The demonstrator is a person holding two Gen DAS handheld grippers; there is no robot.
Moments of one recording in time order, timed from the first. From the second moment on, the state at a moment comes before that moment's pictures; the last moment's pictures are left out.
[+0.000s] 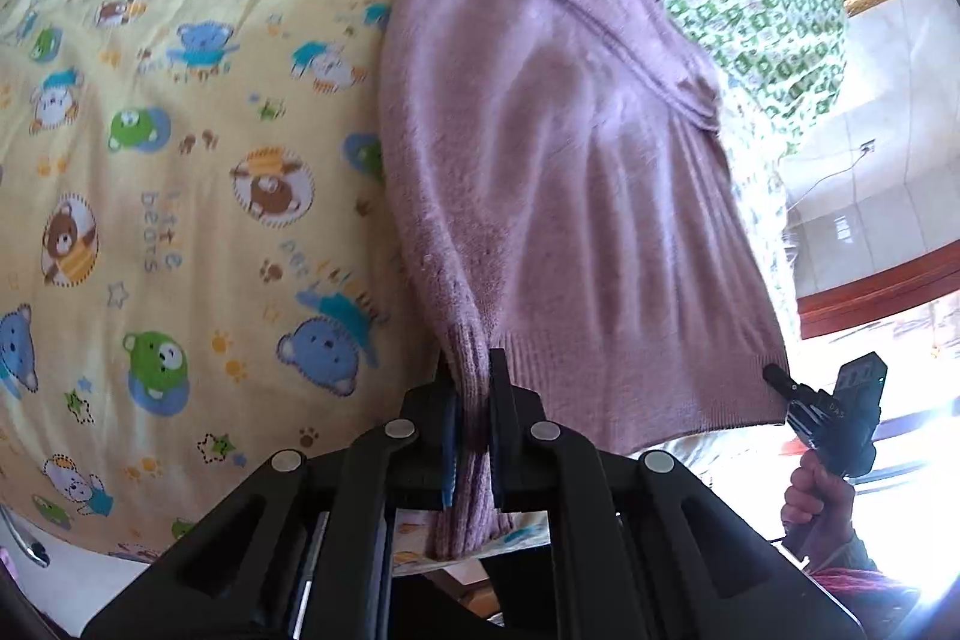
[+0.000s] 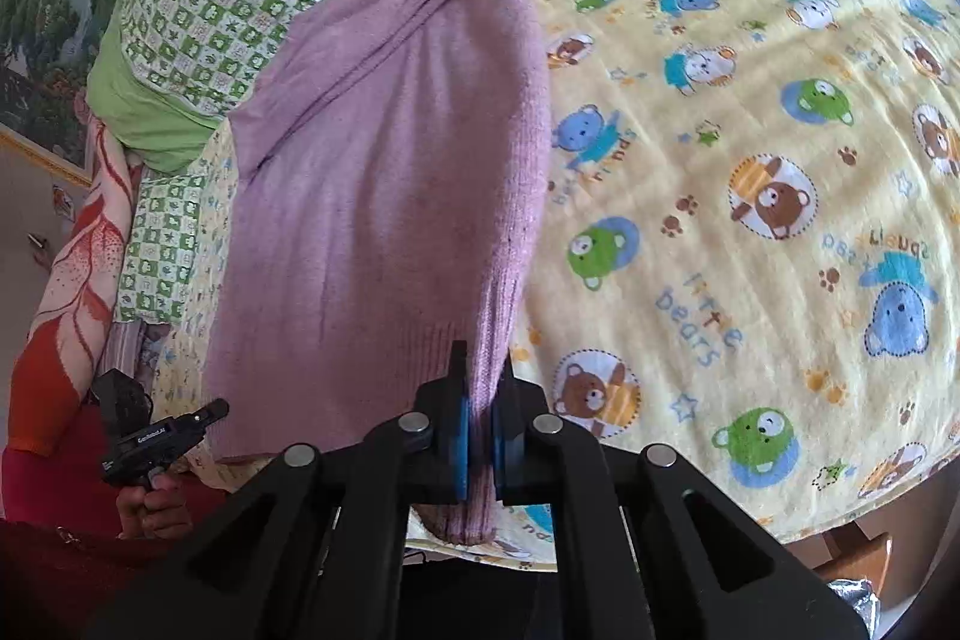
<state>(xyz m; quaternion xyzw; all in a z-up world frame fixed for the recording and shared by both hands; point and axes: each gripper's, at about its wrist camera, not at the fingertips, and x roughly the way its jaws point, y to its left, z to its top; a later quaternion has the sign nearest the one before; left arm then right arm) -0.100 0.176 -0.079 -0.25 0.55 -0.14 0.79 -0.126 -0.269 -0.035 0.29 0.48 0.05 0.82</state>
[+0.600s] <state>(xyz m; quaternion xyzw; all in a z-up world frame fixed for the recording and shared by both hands) 0.056 0.171 0.043 -0.27 0.42 -0.14 0.86 -0.013 -0.291 0.056 0.29 0.38 0.11 0.87</state>
